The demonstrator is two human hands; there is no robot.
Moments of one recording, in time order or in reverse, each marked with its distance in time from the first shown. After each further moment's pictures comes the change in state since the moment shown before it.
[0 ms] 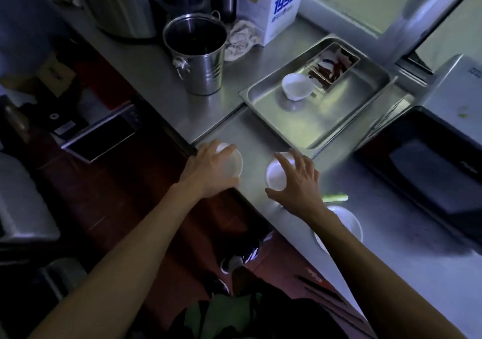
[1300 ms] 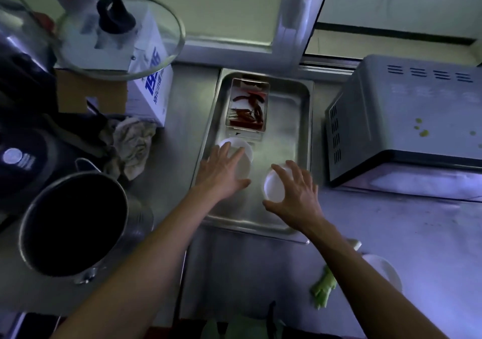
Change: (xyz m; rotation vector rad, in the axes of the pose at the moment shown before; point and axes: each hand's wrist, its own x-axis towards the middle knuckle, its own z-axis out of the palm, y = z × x) left_hand 0.384 0.109 -0.032 0.238 -0.214 0.630; right_hand 0.208 0.063 -0.037 0.151 0.140 0.645
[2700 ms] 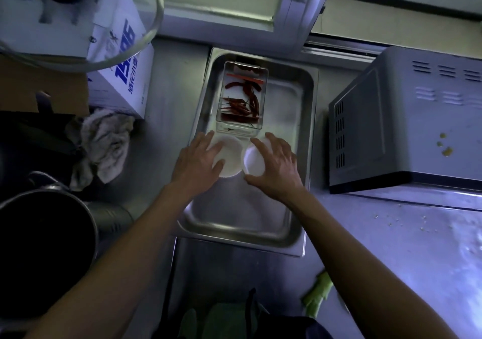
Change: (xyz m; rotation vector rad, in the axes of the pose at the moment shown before) left_hand 0.047 -0.048 0.015 0.001 0.043 0.052; right_hand 0.105 -0.008 0.014 -0.004 -0.066 -0.090
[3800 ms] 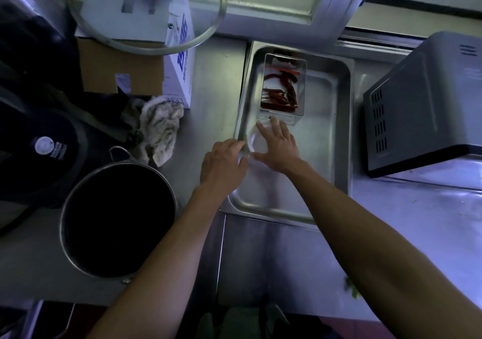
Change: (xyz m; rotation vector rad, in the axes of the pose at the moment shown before) left_hand -0.071 -0.035 -0.020 -0.267 0.094 -0.121; right_hand 0.051 -0.066 0.076 -0.094 -0.152 0.072
